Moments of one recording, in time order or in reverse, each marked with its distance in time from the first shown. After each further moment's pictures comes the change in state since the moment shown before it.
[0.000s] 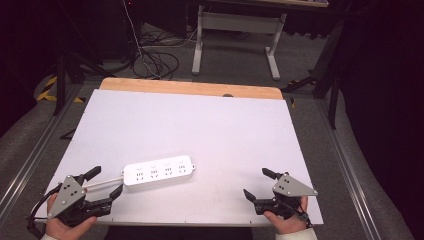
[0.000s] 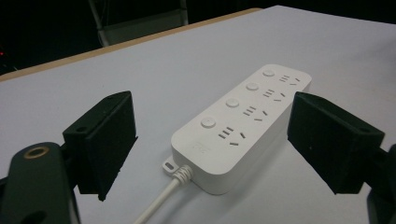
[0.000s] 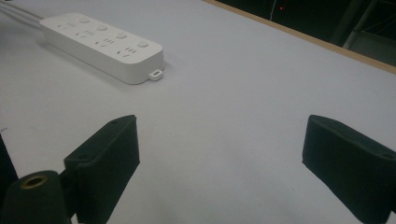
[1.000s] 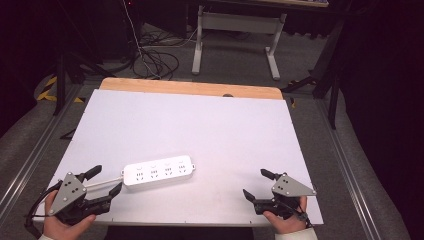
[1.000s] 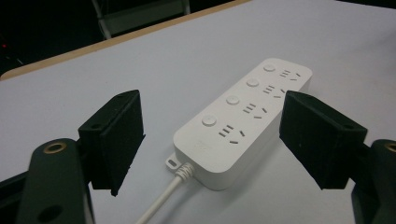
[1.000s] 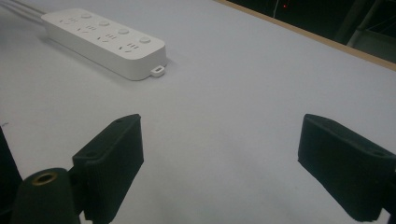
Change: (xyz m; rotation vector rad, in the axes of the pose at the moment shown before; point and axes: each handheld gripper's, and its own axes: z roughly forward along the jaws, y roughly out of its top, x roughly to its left) left arm -0.002 0.017 -0.003 0.066 0.006 0.017; right arm 0.001 -0.001 0.001 0.008 0.012 0.004
